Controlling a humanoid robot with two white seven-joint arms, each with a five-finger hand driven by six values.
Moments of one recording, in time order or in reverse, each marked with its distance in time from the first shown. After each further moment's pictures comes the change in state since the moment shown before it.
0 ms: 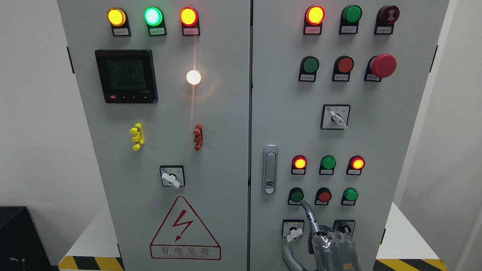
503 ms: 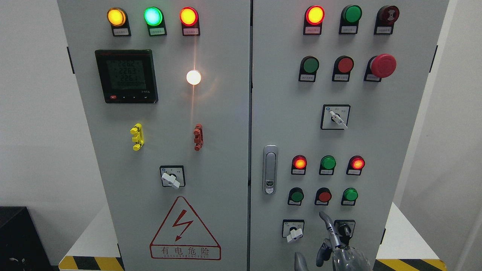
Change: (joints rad) left arm 0.000 0.000 0.000 0.000 0.000 0.000 0.000; right arm 0.107 -0.001 0.004 -0.129 -0.320 0.067 0.070
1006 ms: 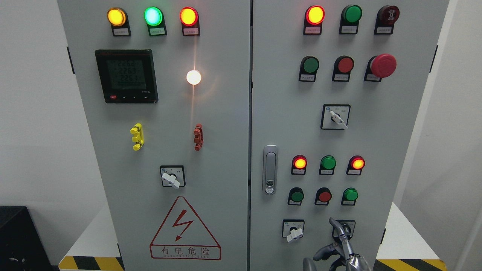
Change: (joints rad) left arm 0.000 0.000 0.000 0.000 0.000 0.000 0.000; right arm 0.047 -0.001 -0.005 -0.070 -0.387 0.009 0.074
